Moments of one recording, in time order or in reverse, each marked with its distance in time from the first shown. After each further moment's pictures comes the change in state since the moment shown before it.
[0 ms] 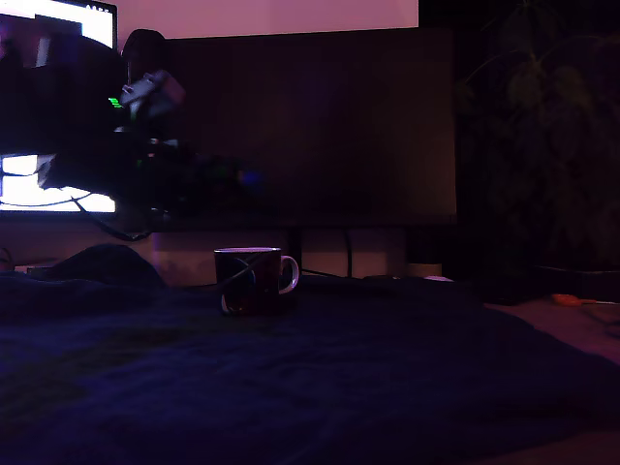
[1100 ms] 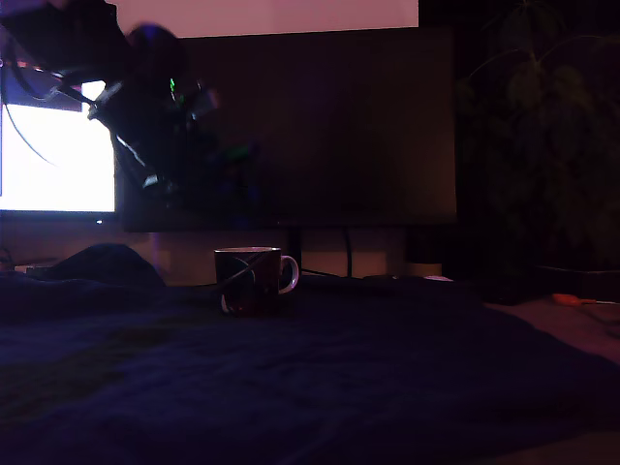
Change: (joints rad) arm 0.022 0.118 0.494 -0.788 -0.073 0.006
